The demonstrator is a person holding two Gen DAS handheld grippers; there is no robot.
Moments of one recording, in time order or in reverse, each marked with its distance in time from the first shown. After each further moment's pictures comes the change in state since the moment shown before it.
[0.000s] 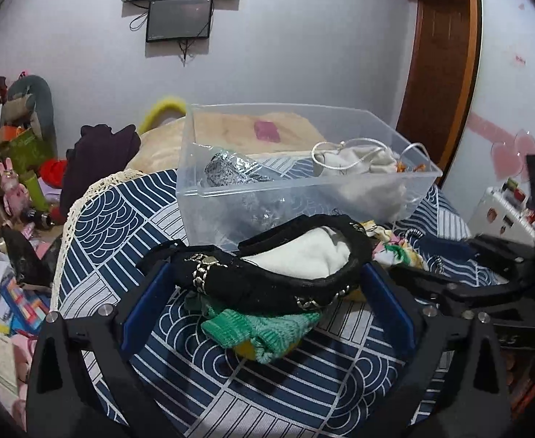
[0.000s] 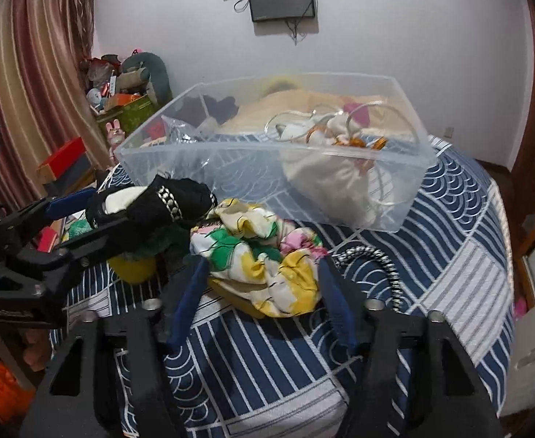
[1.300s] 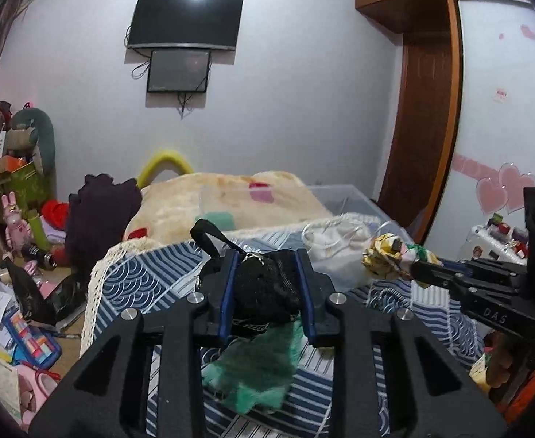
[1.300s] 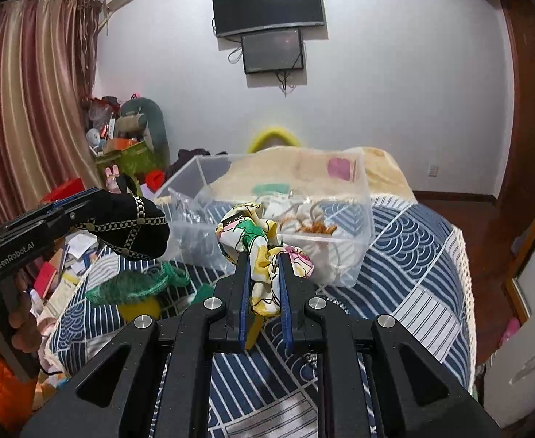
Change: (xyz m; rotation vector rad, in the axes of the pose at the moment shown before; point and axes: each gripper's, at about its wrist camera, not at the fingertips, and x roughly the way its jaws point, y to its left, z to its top) left arm -0.057 0.011 0.032 -0.003 -0.210 -0.034; right arm -0.063 -0.001 0.014 0.001 -0.213 -0.052
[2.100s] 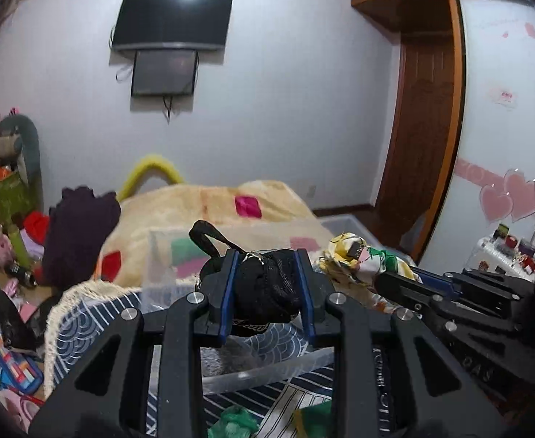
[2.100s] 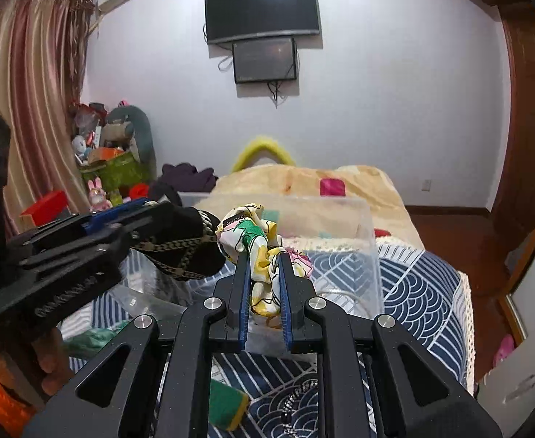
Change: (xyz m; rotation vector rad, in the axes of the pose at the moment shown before) left arm 0.074 -0.027 0.048 0.009 -0.028 -0.027; right arm 0.054 0.000 0.041 -0.019 -0.016 -0.050
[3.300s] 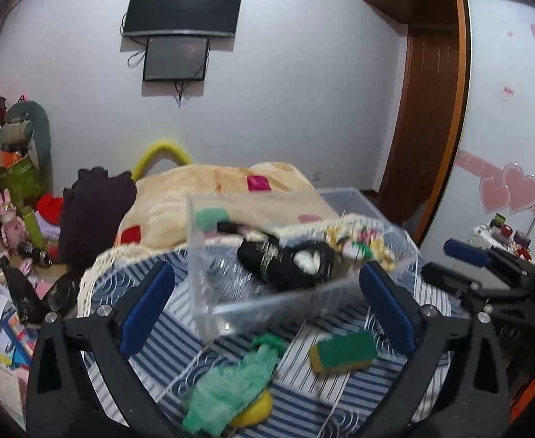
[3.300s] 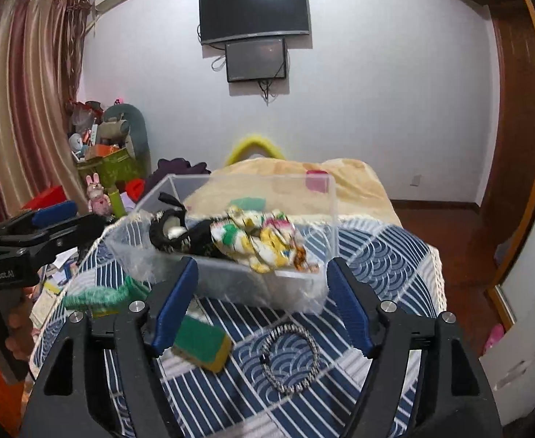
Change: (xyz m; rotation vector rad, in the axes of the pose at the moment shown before) left arm -0.045 0.020 -0.013 -0.021 0.076 0.018; right arm -0.056 -0.019 -0.024 0.013 0.009 -0.029
